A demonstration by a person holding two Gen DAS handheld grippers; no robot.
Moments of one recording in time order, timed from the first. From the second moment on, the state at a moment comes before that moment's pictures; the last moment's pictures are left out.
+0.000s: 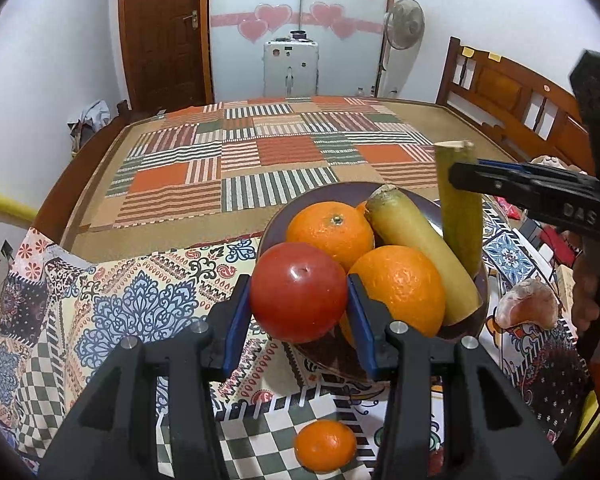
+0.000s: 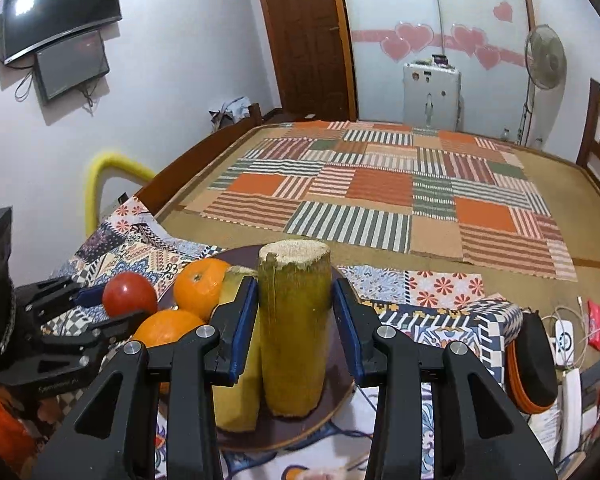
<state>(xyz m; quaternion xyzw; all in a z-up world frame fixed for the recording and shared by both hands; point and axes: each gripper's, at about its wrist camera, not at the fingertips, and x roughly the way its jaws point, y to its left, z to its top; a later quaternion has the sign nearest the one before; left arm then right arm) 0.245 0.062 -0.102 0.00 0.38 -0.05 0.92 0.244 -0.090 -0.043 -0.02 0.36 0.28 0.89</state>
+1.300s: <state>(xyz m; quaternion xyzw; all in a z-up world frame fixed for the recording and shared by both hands) 0.157 0.062 -0.067 -0.01 0.33 -0.05 0.94 0.159 -0.135 -0.022 -0.07 0.32 0.26 0.91</state>
